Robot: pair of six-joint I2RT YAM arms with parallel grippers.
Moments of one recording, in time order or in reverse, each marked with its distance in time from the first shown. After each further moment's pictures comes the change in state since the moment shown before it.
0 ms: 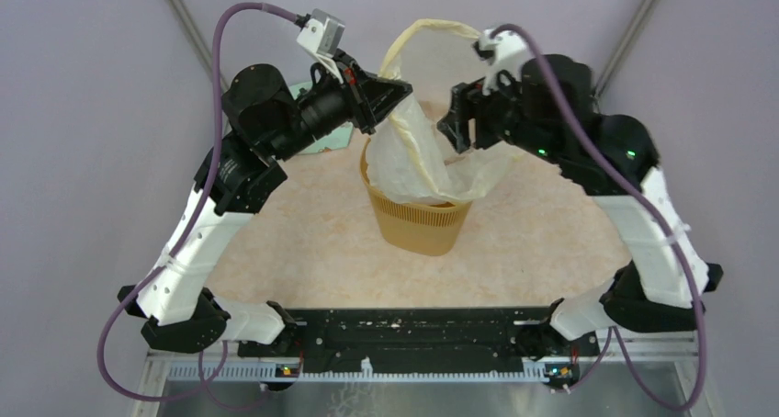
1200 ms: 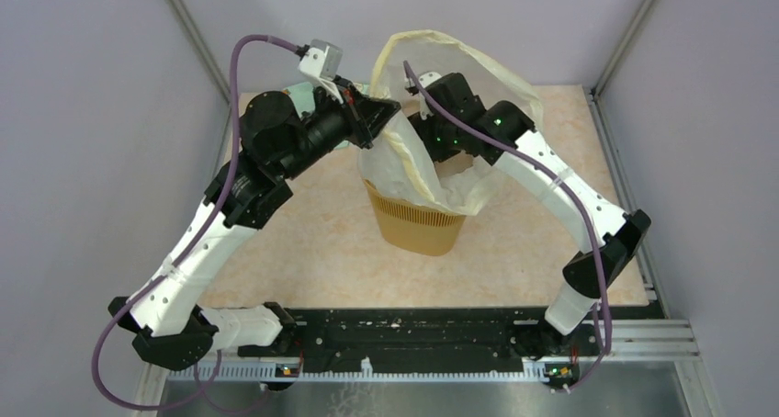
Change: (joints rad) left arm 0.017 -0.123 -0.271 0.105 -0.112 -0.023; right arm -0.096 0.290 -0.300 0.041 -0.008 -0.033
